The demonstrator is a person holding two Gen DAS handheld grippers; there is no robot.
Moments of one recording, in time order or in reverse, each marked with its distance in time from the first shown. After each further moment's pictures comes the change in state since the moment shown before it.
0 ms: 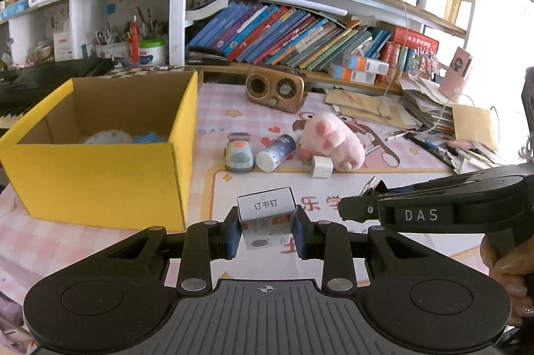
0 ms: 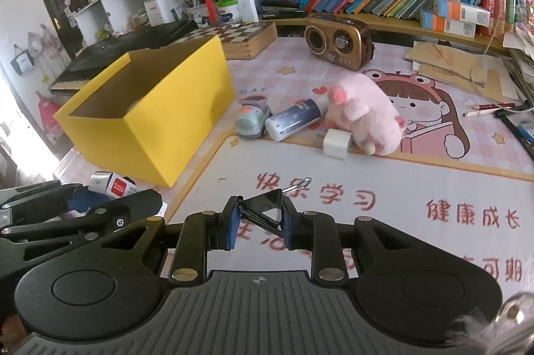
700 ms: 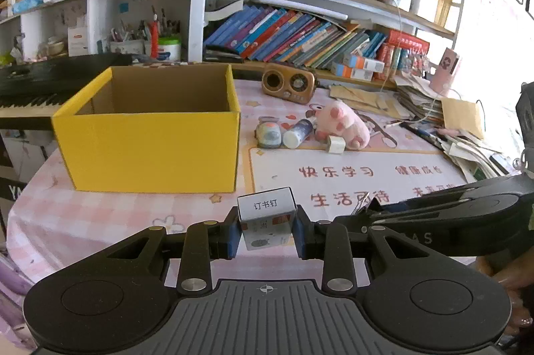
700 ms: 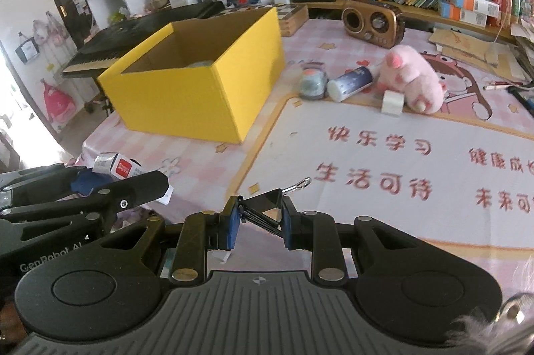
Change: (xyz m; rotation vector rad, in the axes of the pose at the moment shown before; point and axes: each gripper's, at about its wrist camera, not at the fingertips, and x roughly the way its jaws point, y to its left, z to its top) left arm -0.069 0.057 -0.036 0.009 -0.006 -0.032; right arm -0.016 0.093 -0.048 -0.002 0.035 0.000
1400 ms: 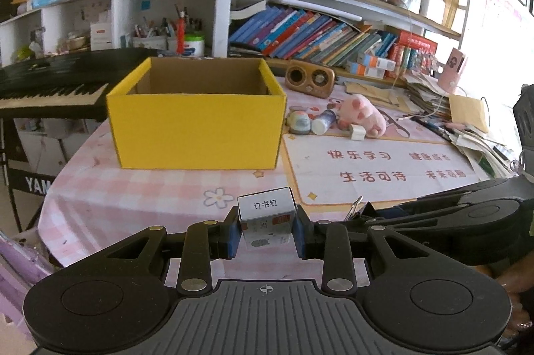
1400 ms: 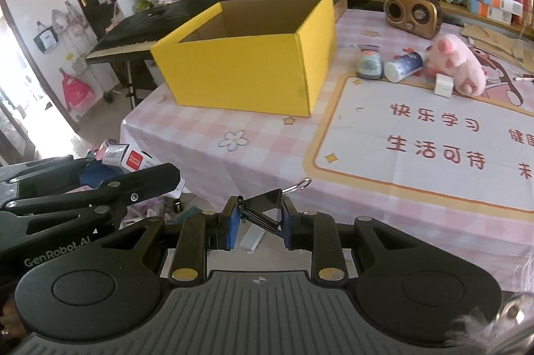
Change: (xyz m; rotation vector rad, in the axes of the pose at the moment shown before) left arm -0.043 0.044 -0.028 -0.012 -0.001 0.028; right arm 0.003 0.072 -0.028 -0.026 0.015 0.056
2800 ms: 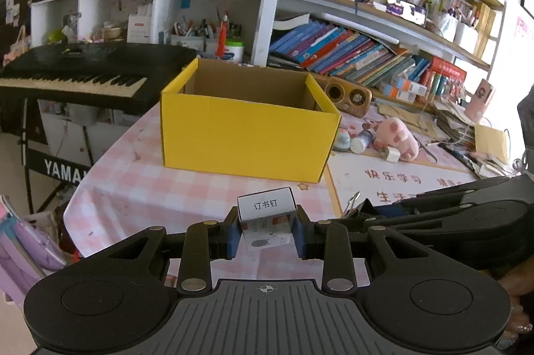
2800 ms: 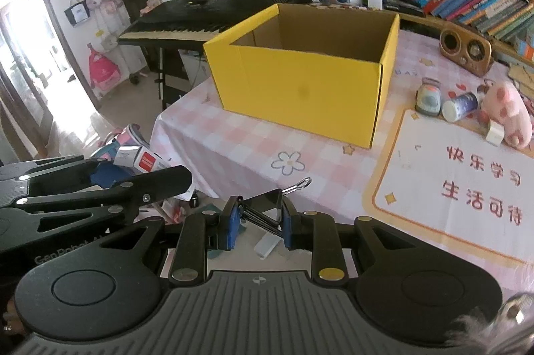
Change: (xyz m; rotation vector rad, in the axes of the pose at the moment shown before) left arm -0.006 0.046 0.001 -0.105 -0.036 0.057; right arm 0.025 0.046 0.029 -0.142 0.007 0.063
